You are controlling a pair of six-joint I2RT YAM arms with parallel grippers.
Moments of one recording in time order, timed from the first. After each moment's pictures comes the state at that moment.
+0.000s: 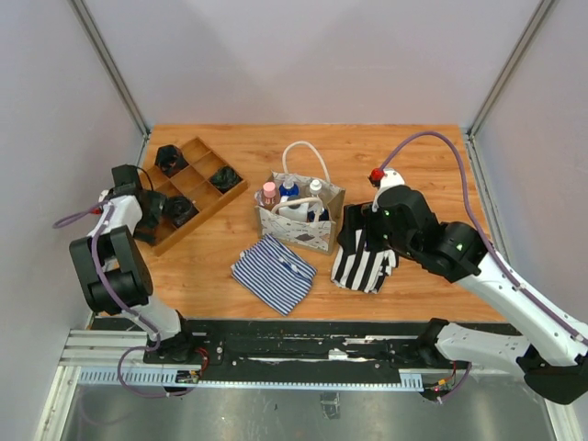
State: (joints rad) left arm 0.36 1.64 1.05 -0.50 -0.19 -1.03; right arm 0.85 1.00 1.21 -0.88 0.23 0.47
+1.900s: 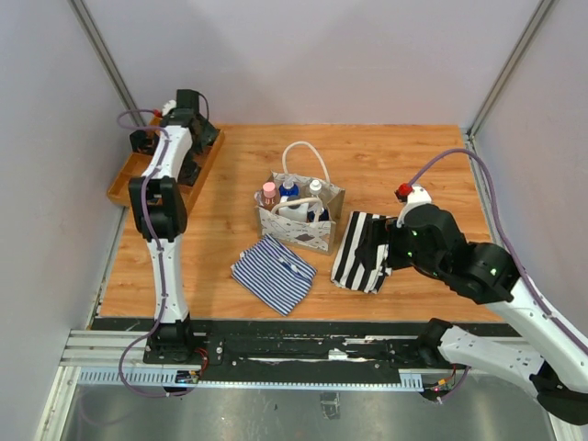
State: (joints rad) left arm 0.01 2.35 2.21 -0.74 -0.27 -0.79; right arm 0.85 0.83 1.15 -0.99 0.24 0.54
